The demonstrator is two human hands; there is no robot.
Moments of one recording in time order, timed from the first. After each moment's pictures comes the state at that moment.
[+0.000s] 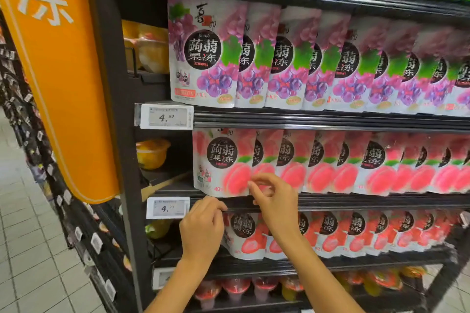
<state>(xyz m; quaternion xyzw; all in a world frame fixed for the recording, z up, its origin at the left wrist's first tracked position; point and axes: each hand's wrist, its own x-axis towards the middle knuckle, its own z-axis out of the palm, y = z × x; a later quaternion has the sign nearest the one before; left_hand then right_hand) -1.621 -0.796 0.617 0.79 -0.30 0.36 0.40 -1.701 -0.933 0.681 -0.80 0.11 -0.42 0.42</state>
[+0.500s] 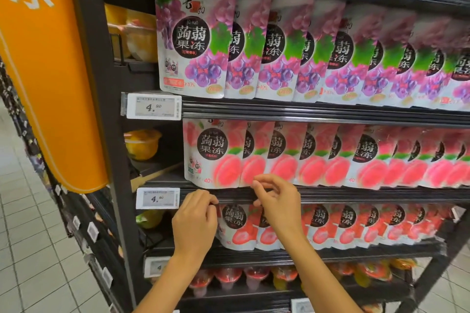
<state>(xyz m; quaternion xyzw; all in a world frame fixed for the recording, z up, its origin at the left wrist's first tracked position) -1.635 -0.799 0.615 0.82 -0.27 0.32 0.39 -1.724 -0.949 0.675 -0.76 0.15 -0.37 0.51</state>
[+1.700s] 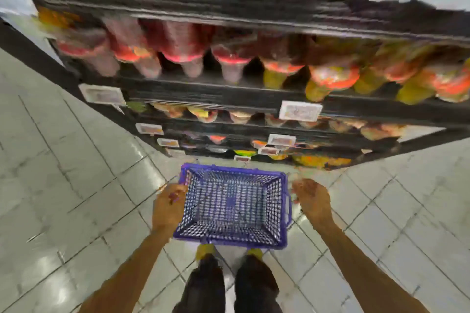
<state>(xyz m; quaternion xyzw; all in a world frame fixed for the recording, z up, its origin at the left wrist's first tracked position) -1.837 -0.789 0.152 0.88 0.12 -0.18 0.42 -1.938 -1.108 0.187 -0.75 0.42 0.04 0.50</state>
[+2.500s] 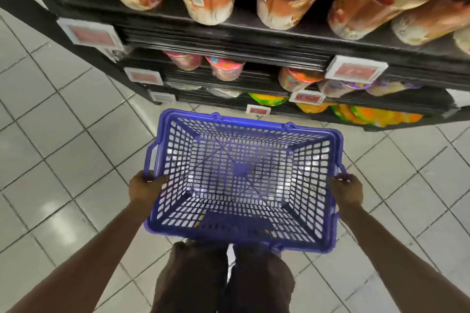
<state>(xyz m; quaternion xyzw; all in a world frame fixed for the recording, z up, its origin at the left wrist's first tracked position) -1.840 -0.706 -0.127 0.80 0.38 -0.23 0.40 -1.976 -1.127 -0.096 -0.67 0.64 0.08 0.36</state>
